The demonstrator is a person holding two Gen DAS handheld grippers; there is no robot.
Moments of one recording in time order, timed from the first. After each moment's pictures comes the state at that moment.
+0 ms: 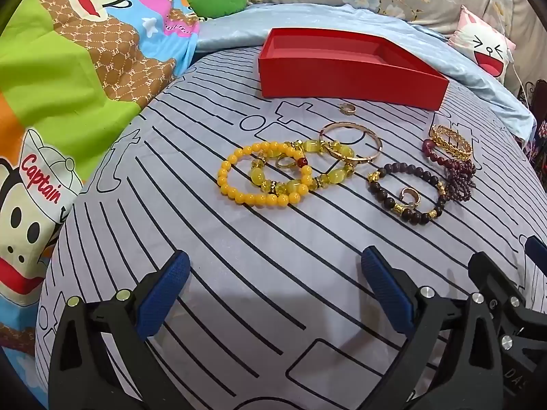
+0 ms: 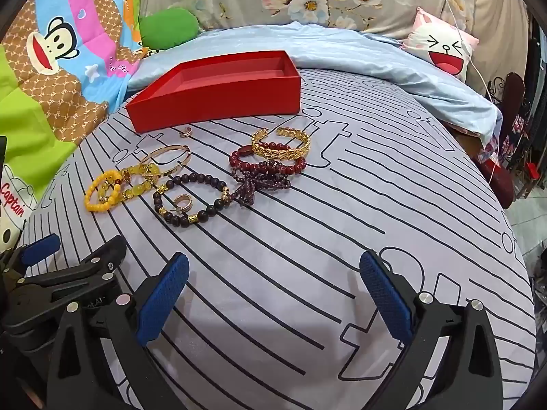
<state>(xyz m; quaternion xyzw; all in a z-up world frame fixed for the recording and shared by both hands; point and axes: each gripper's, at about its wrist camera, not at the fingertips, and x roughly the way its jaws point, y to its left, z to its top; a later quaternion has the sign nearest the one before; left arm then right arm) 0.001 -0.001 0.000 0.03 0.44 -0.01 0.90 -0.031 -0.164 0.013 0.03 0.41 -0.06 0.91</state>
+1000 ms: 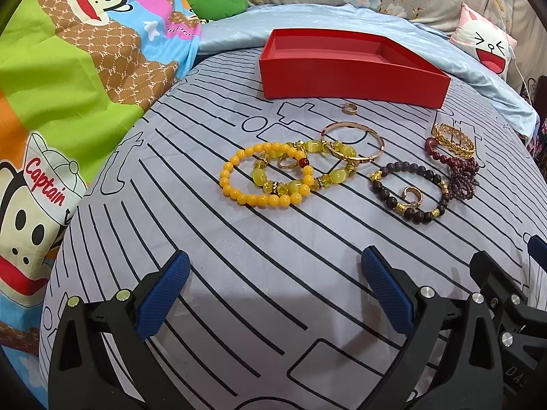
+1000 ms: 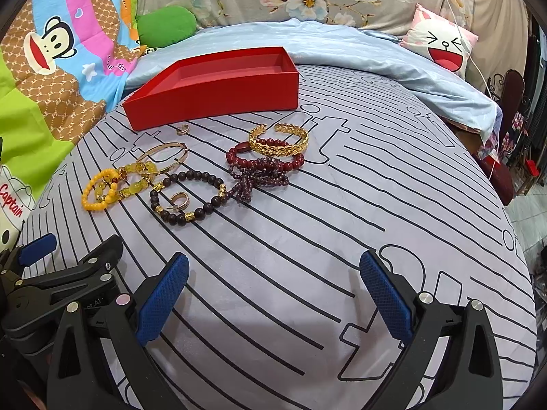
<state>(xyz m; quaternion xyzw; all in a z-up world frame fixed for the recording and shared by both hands) 0.002 0.005 0.001 0.03 0.44 -0.01 0.90 -0.029 -0.162 0.003 0.04 0.42 -0.06 0.91</state>
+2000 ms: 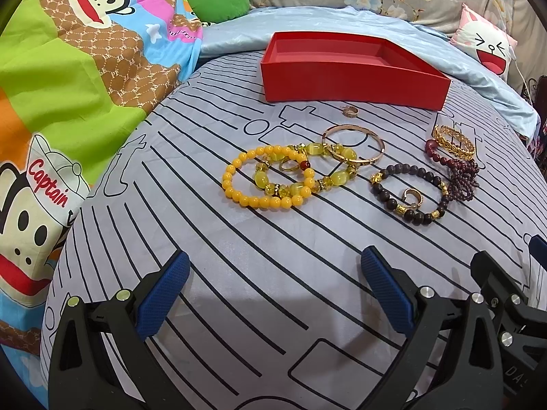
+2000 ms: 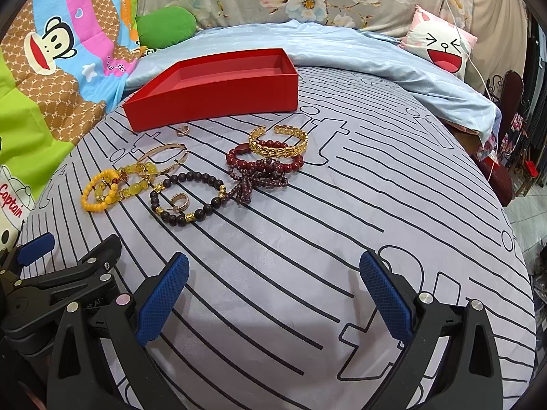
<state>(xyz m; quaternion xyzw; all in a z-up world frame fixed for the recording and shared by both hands) 0.003 0.004 0.006 0.04 0.44 -0.01 0.90 -0.028 -0.166 0.008 0.04 0.42 -0.06 0.91</state>
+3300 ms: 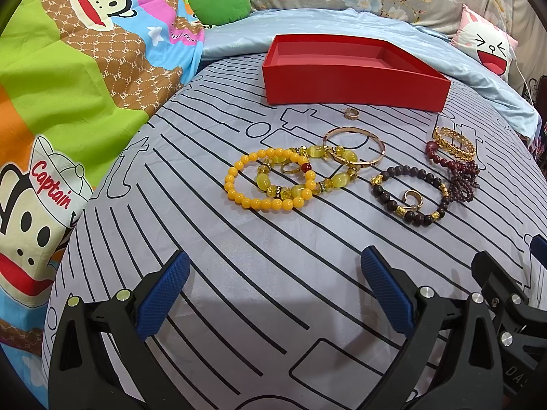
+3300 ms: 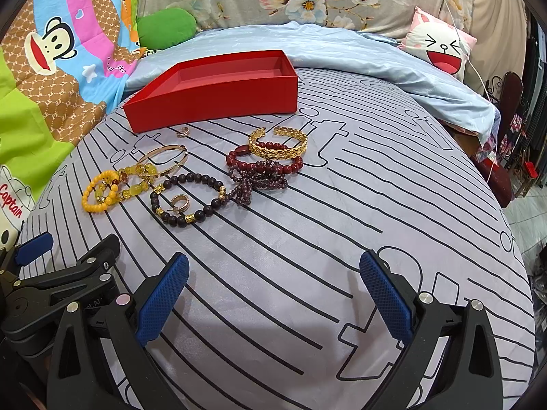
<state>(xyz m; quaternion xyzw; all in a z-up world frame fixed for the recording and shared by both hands) 0.001 0.003 0.008 0.04 0.43 0.00 0.90 -0.029 -0.163 0.008 0.03 0.41 -0.06 0.91</state>
